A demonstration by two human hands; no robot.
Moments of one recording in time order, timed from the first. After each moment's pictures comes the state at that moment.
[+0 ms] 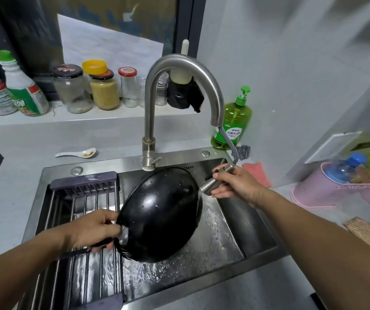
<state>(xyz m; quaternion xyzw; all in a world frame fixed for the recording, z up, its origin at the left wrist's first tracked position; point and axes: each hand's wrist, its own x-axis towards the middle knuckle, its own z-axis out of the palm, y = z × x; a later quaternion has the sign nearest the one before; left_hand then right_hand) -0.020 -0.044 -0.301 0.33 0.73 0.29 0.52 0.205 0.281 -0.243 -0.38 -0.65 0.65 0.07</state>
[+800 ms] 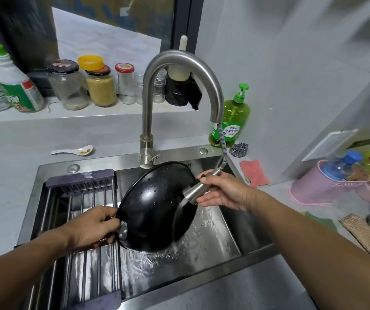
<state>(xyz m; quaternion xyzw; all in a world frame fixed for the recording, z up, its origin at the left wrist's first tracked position) -0.018 -0.043 -0.313 0.33 0.77 0.29 0.47 0.200 0.253 -0.238 -0.35 -0.57 0.74 -0.02</state>
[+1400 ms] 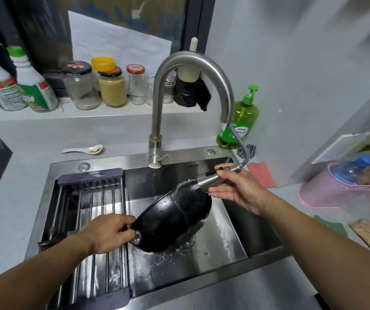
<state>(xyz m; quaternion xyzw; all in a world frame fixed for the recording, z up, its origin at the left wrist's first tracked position) -0.001 -0.043 -0.317 0.49 0.82 0.10 0.28 0.204 0.258 -0.242 -0.35 -0.54 0.76 0.11</state>
